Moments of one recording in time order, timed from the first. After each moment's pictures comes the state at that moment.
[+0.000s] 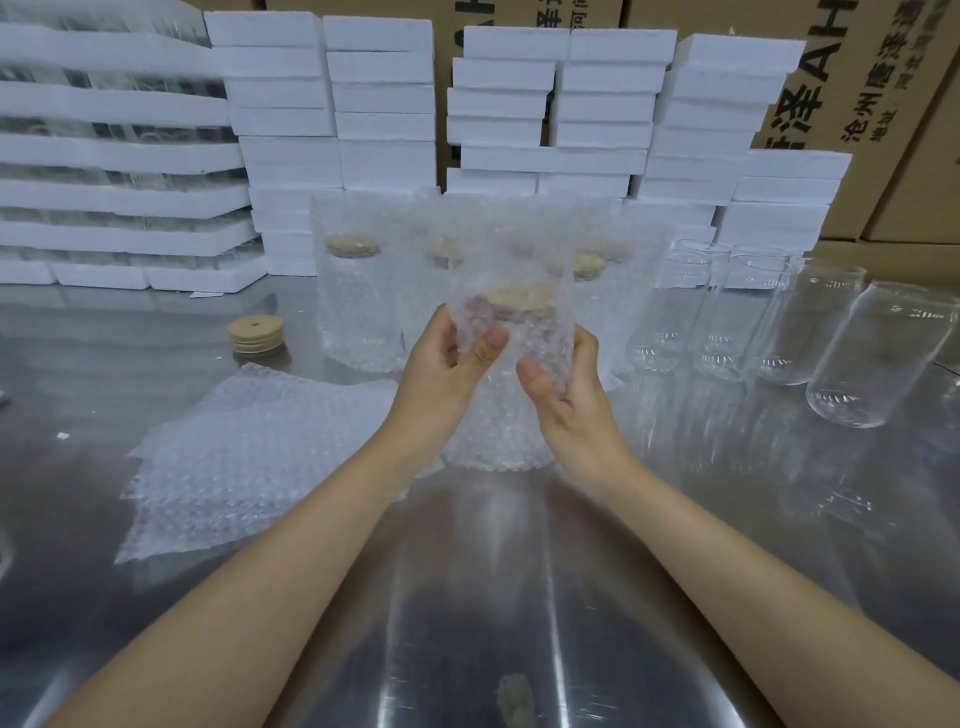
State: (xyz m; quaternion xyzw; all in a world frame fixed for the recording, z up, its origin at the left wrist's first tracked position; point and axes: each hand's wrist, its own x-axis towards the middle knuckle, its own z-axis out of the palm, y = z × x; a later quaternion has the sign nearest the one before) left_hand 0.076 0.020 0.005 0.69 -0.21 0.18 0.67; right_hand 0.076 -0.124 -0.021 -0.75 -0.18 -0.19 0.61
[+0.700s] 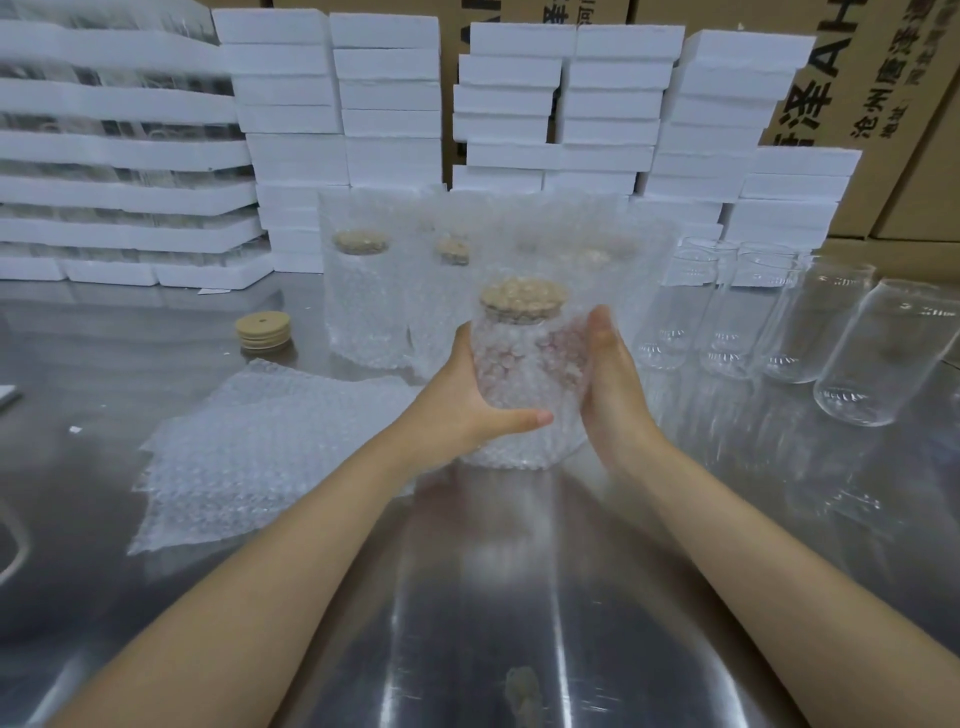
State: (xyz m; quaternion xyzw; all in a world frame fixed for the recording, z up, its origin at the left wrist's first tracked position) left_hand 0.086 0.029 -0.015 0.81 -0.22 0.07 0.54; right_hand 0.090 -0.133 -0.006 -0.62 -0.12 -0.13 0.76
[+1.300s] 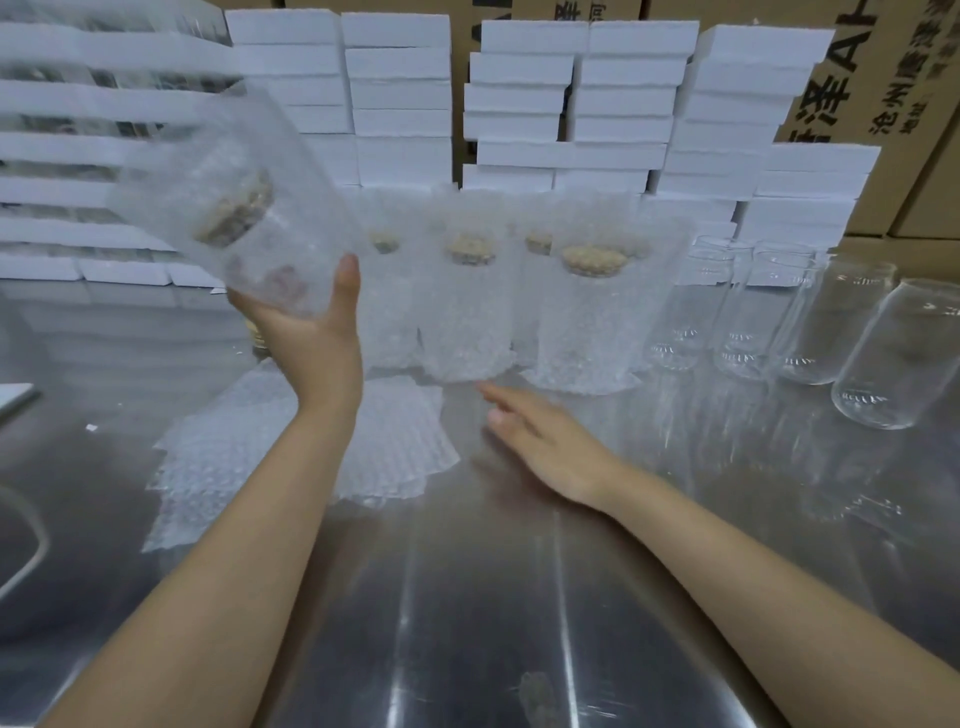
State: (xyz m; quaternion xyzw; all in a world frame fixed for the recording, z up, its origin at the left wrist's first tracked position) left_hand 0.107 0.097 0.015 0.54 0.06 0.47 0.70; right_hand 0.080 -0.116 -0.037 -0.88 -0.27 -0.04 0.38
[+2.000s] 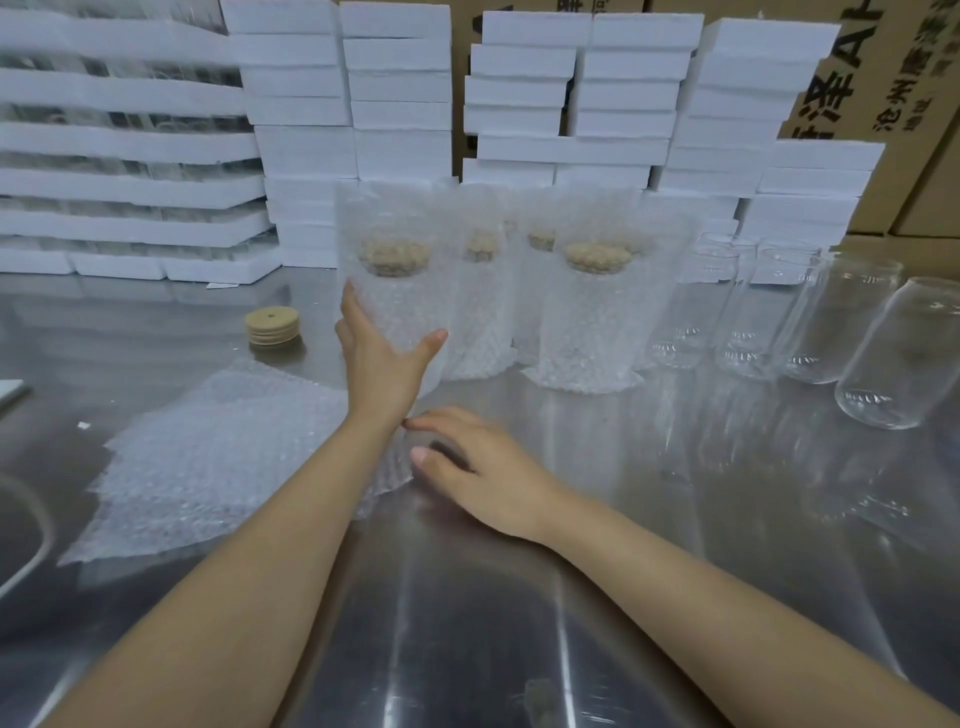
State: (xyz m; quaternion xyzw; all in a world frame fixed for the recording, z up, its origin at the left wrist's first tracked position) left_hand 0.132 0.077 -0.024 0.77 0.02 0.32 0.56; right_hand 0.056 -0.062 -0.043 -0.86 -0.36 -0.07 0.36
